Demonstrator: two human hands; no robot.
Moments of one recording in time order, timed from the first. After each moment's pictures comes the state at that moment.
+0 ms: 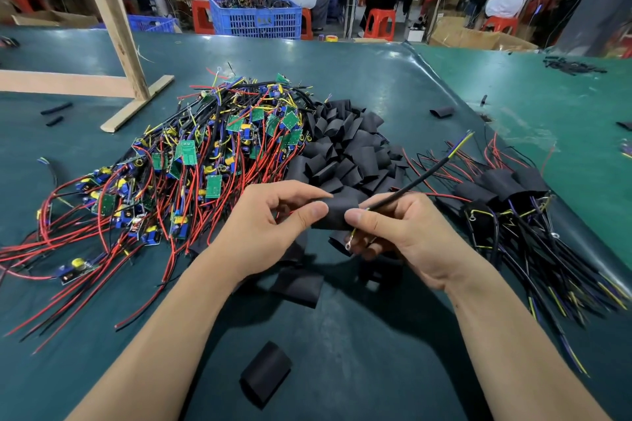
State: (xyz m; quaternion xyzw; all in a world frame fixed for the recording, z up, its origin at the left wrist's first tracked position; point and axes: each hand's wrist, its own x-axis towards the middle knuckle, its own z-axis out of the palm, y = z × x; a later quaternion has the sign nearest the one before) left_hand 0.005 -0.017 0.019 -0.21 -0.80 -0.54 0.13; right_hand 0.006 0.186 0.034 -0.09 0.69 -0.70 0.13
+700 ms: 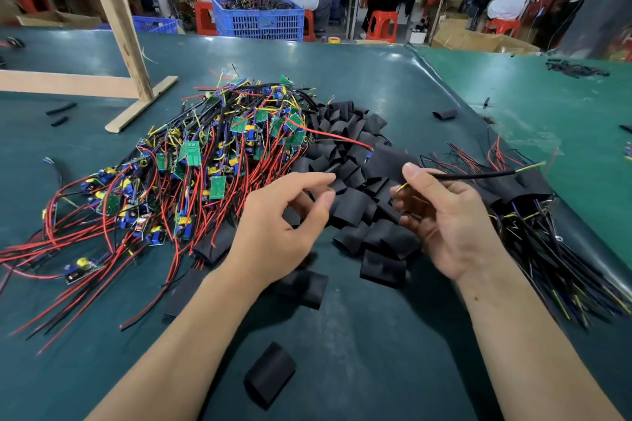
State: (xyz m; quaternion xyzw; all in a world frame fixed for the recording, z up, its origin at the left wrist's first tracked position) left_hand 0.005 0.000 0.011 -0.23 -0.78 -0.50 0.30; right_hand -0.002 0.201 0.045 0.02 0.59 -0.81 -0.01
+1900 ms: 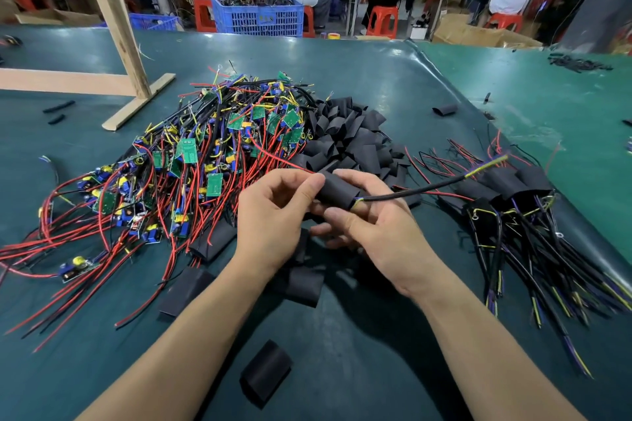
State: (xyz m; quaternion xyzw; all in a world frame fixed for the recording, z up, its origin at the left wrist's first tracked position) left_hand -0.004 0.014 0.006 -0.04 -0.69 -0.69 0.21; right_hand 0.004 0.157 0.016 -0.13 0.65 -0.75 0.07
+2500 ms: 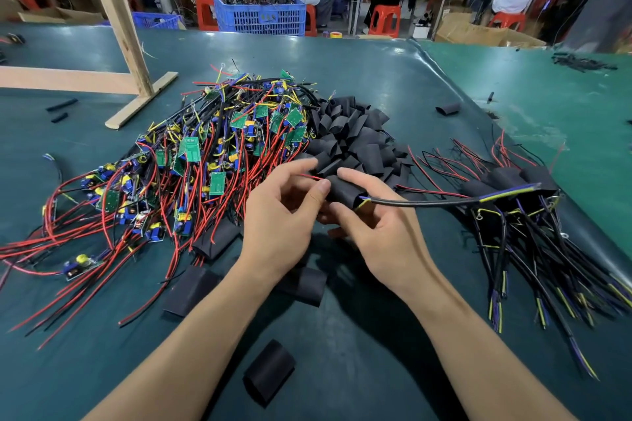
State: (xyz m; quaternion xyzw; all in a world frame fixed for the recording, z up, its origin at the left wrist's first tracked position) left_hand -0.001 0.014 0.007 -0.06 -0.73 -0.64 0.22; right_hand 0.003 0.153 0.003 -0.14 0.74 -0.65 -0.09
